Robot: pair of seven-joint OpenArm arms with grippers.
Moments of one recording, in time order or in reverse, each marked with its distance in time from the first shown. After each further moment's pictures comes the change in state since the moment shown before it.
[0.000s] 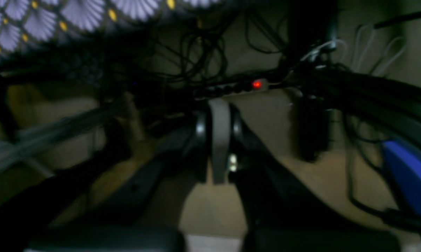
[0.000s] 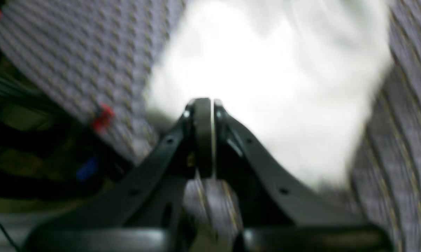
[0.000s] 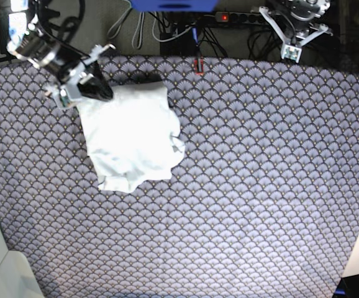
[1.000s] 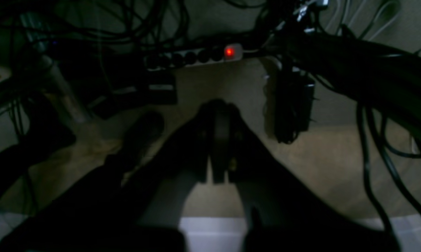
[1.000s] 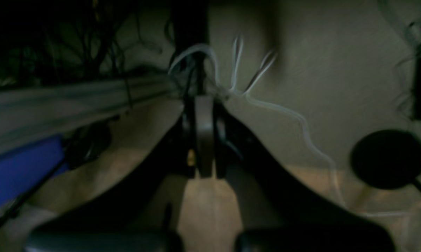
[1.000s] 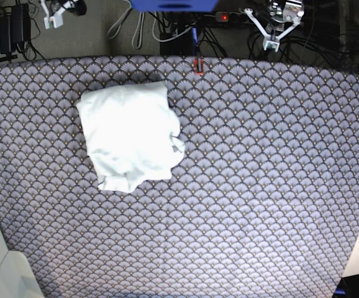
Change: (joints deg) left arm -21.9 -0.3 10.0 -53.6 -6.9 -0.2 -21.9; right arm -1.4 -3.1 11.5 -57.0 -17.5 0.2 26.9
